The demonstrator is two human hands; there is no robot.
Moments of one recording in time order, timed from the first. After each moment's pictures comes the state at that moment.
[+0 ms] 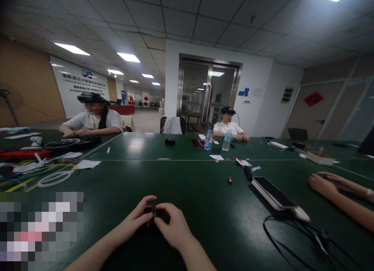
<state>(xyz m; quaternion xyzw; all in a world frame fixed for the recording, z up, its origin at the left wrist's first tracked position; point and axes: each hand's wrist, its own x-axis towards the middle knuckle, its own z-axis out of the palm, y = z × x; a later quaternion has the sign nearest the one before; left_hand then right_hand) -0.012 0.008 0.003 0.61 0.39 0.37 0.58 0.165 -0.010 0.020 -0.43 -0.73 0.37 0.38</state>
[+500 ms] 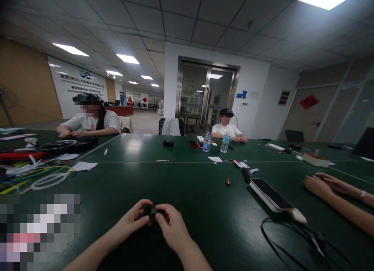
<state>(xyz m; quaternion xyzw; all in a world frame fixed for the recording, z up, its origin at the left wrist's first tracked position) -0.016 0.008 0.010 0.60 0.36 0.37 0.61 0.169 -0.006 0.015 -0.45 -0.71 0.39 0.38</state>
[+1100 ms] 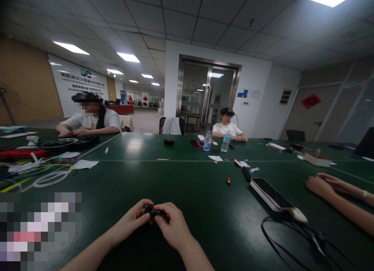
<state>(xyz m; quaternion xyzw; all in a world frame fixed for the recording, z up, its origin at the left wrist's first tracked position) -0.018 0.007 0.012 0.63 0.37 0.34 0.59 0.169 -0.011 0.025 -0.43 -0.74 0.37 0.37</state>
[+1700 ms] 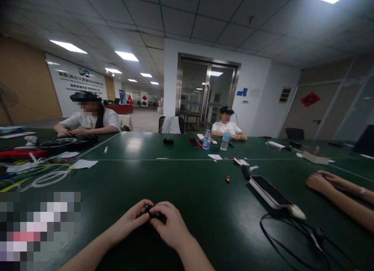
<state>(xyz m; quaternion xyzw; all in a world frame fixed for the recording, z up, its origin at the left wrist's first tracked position) -0.016 0.004 0.014 0.65 0.37 0.34 0.57 0.166 -0.014 0.030 -0.41 -0.76 0.35 0.37</state>
